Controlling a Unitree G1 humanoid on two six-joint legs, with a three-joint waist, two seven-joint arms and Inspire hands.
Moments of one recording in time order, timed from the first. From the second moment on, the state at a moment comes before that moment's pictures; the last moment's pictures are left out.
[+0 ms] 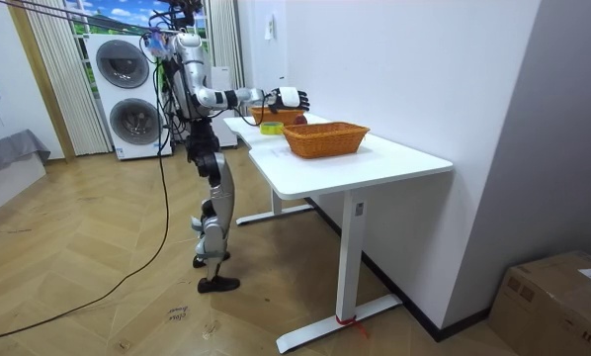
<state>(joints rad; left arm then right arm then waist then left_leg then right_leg) 0.29 0.21 0.09 0.98 0.13 0.15 0.12 0.03 -0.32 0.14 -0.12 -0.13 0.12 0.10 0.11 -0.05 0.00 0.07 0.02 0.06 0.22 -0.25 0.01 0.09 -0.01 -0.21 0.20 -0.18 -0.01</state>
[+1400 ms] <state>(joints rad) 0.29 0.21 -0.01 0.99 0.12 0.15 0.13 -0.03 -0.30 0.18 0.00 -0.17 0.14 0.16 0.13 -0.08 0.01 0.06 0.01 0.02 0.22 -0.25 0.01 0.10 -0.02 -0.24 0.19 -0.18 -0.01</state>
